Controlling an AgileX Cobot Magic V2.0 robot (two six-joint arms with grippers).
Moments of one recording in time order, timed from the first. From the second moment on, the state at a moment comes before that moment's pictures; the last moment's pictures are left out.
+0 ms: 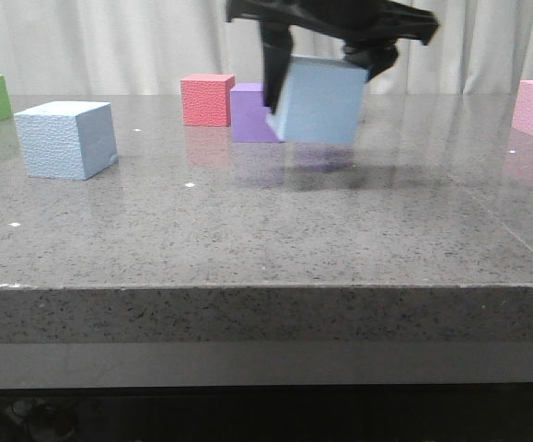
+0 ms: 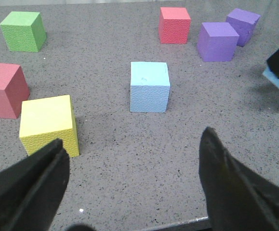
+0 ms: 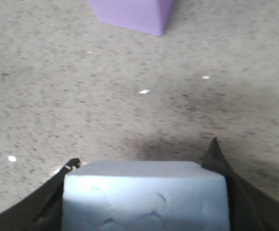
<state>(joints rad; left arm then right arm) -0.26 0.48 -0.67 0.00 0.66 -0.02 0.58 1.83 -1.61 -0.13 0.80 0.52</state>
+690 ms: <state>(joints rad) -0.26 0.48 -0.67 0.00 0.68 -0.02 0.68 2.01 -1.76 -0.30 0.85 0.81</state>
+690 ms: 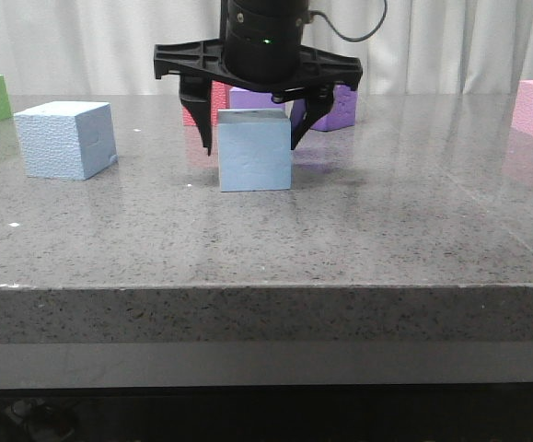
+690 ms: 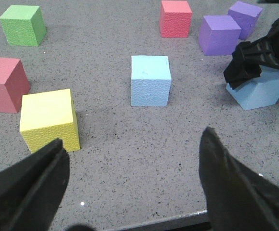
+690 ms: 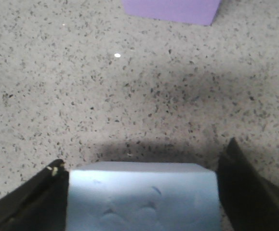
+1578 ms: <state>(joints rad) -0.26 0.48 -0.67 0.01 0.68 -0.02 0.62 1.42 -1.44 -0.03 0.90 0.14</state>
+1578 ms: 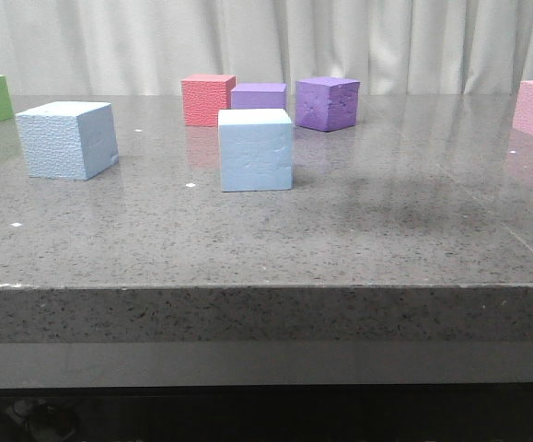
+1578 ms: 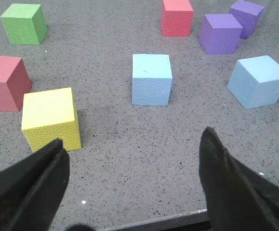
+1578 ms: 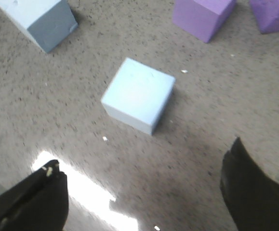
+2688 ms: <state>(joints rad) -0.28 0.99 -0.94 0.01 0.58 0.01 0.61 0.96 -0.90 -0.01 0.64 0.03</state>
